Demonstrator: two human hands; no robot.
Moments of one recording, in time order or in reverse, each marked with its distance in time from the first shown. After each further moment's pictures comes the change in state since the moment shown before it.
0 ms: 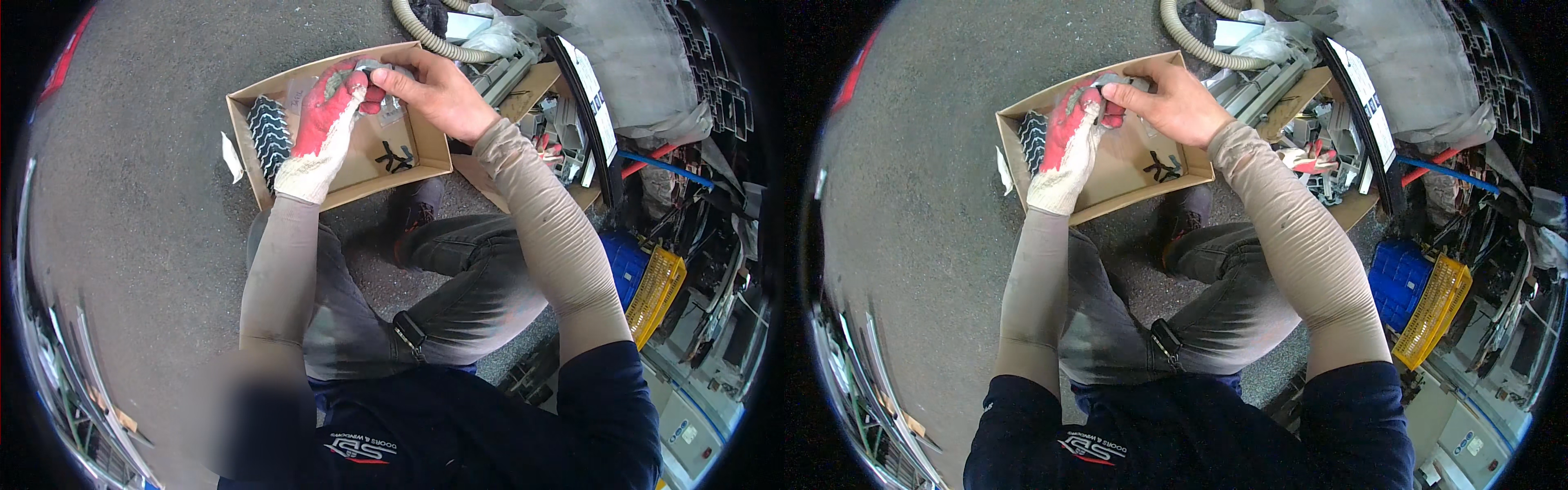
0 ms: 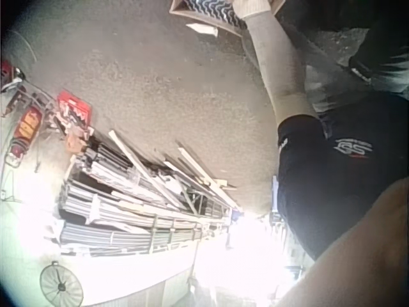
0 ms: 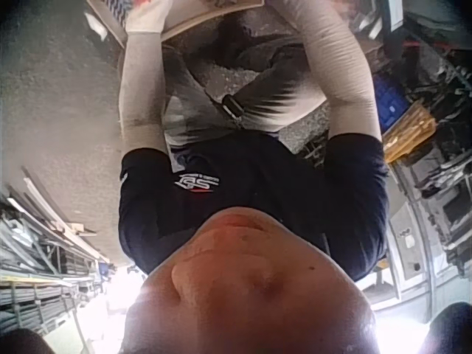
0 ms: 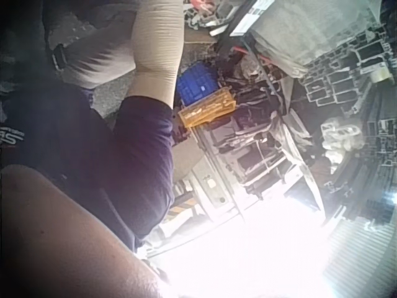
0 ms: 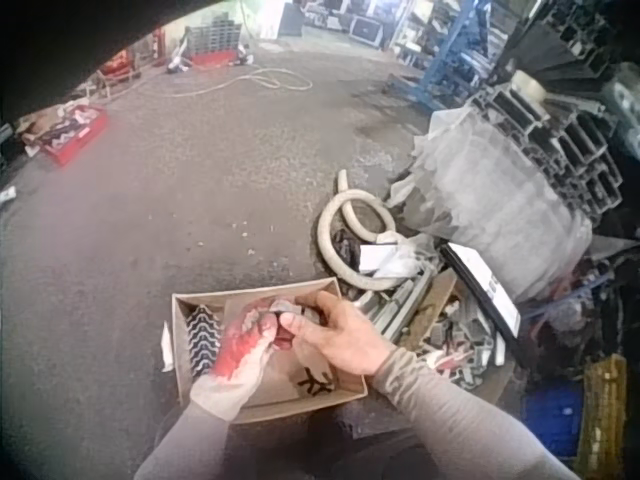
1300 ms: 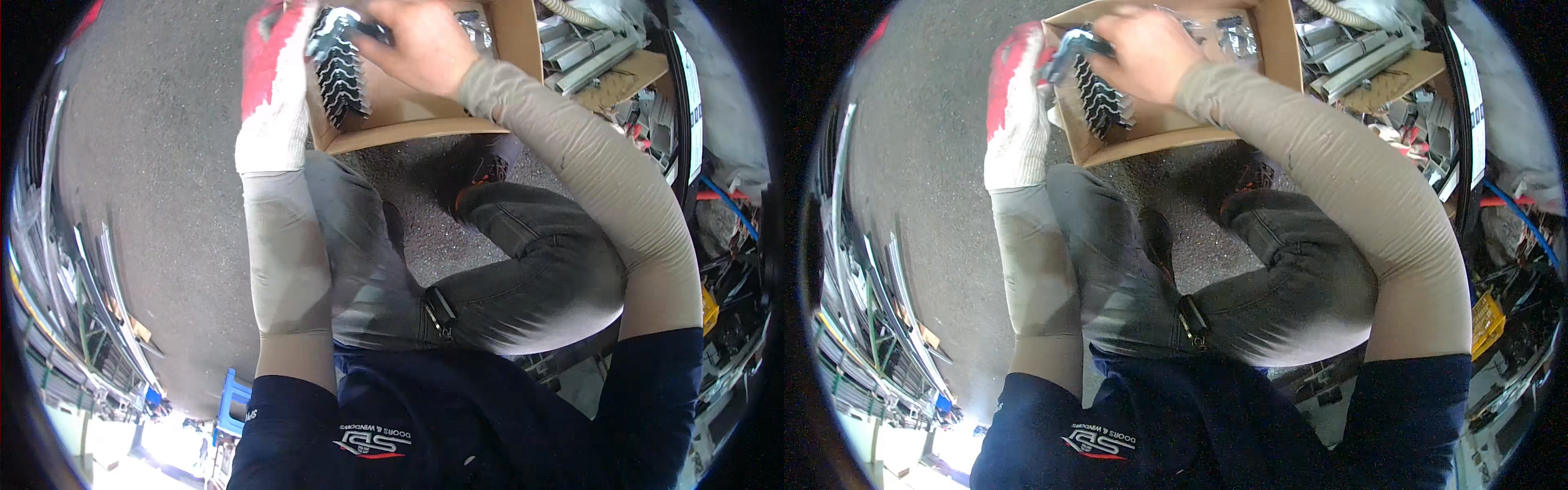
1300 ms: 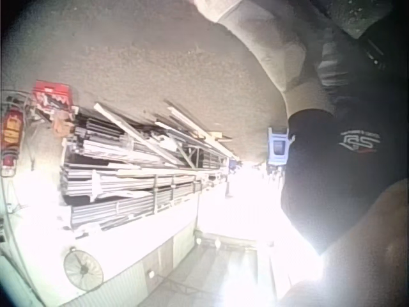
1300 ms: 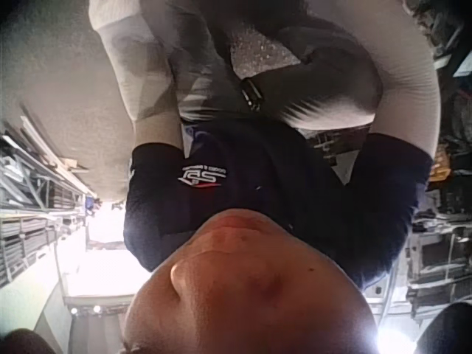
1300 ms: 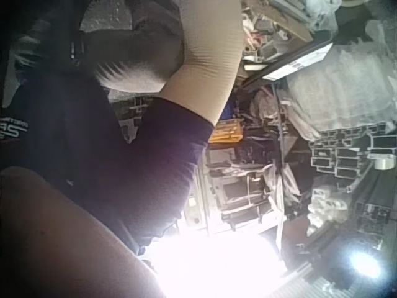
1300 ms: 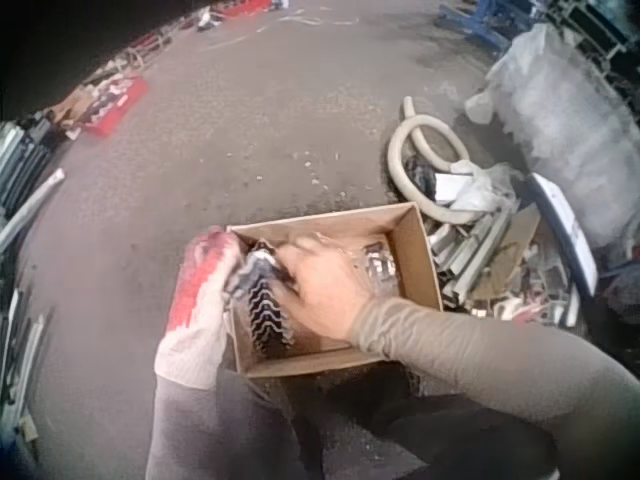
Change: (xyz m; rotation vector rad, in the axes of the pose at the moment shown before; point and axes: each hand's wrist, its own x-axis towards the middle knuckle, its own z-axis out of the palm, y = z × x) left_hand -0.057 0.055 -0.055 0.578 0.503 0.030; right_hand 0.033 0.032 0.125 -0.396 0.018 -0.430
